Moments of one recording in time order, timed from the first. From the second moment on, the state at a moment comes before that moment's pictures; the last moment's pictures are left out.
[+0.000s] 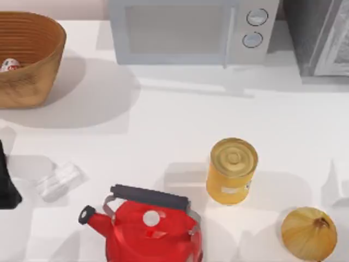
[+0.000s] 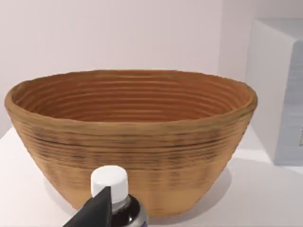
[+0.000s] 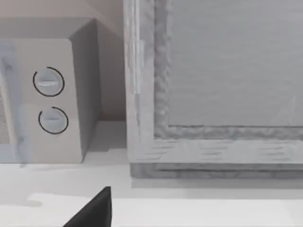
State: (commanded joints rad) left arm 0.00 0.00 0.00 0.00 0.00 0.00; right arm 0.00 0.00 0.00 0.00 0.00 0.00
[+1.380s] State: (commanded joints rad) left arm 0.06 1.42 1.56 -0.74 0.04 0.05; right arm 0.00 0.00 0.00 0.00 0.00 0.00
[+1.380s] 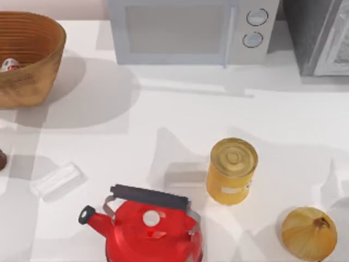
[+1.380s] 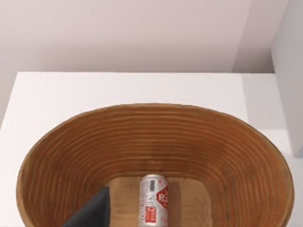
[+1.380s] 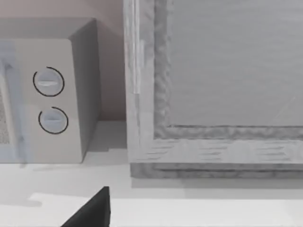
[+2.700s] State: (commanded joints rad) left arm 0.11 2.61 2.60 -1.47 0.07 0.14; right arm 0.00 0.00 0.00 0.00 0.00 0.00
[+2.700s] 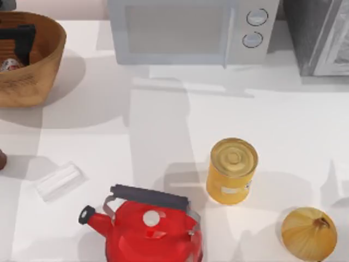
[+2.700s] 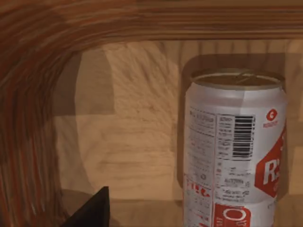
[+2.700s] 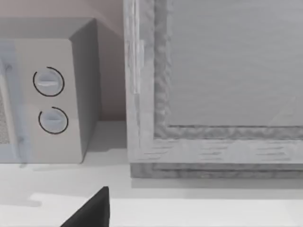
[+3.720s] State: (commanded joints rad) left arm 0.11 2.60 2.35 -1.22 0.07 0.13; right arm 0.00 0.00 0.00 0.00 0.00 0.00
